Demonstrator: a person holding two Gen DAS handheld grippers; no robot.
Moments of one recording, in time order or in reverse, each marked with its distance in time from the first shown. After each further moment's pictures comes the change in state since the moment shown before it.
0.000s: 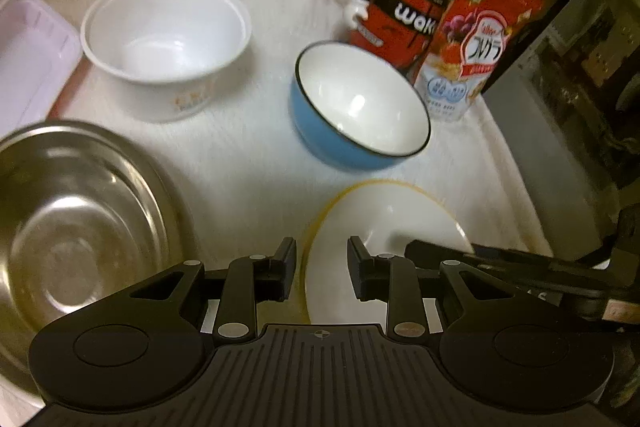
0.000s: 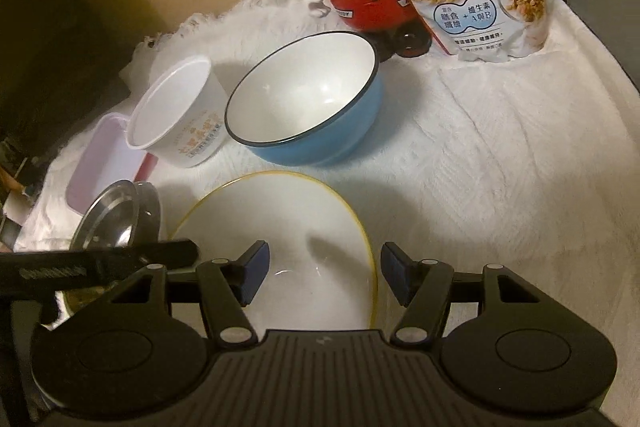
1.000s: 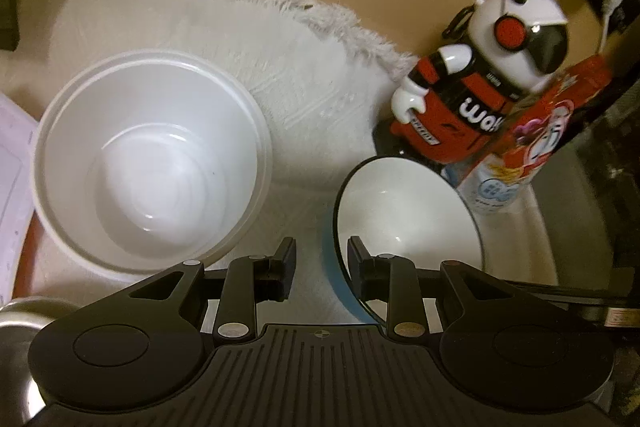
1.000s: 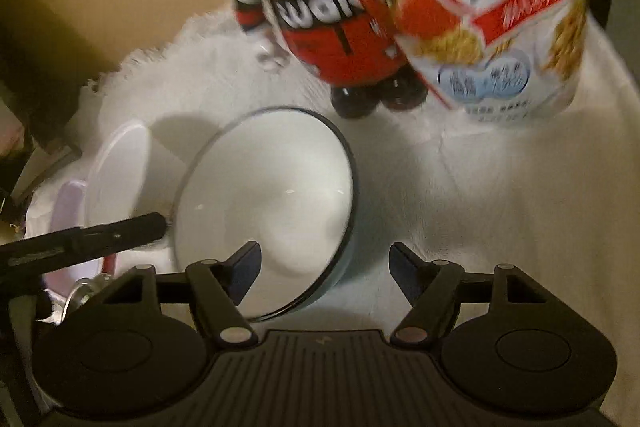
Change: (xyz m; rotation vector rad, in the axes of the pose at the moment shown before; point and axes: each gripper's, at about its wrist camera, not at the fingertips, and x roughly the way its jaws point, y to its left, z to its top) left arm 0.070 0.020 0.107 -0.054 -0.004 0.065; right arm 0.072 -0.025 0.108 0.093 0.128 -0.017
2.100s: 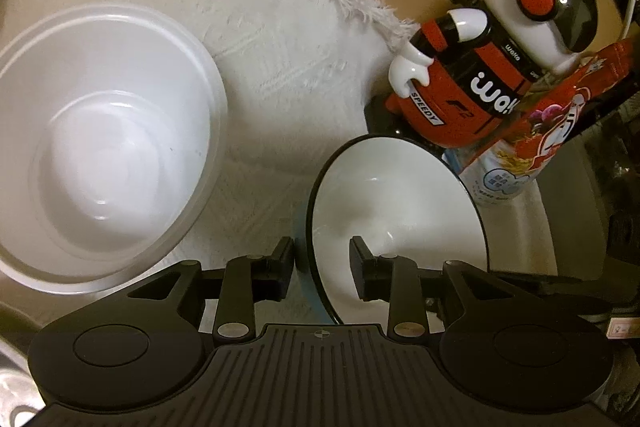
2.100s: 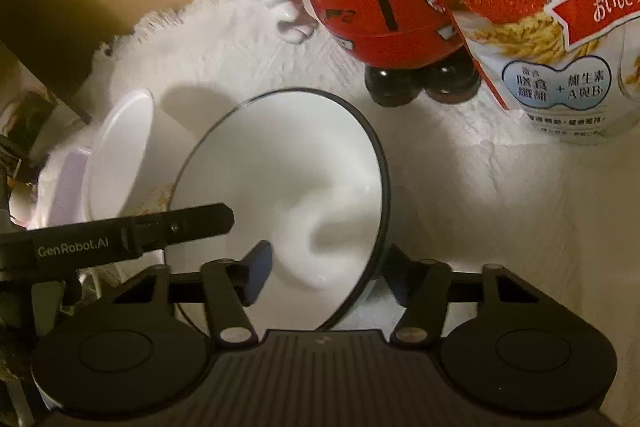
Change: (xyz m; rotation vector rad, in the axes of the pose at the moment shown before) left arm 0.039 -0.010 0.007 -0.042 0.075 -0.041; right arm 0.030 0.005 0.016 -0.095 0.094 0.076
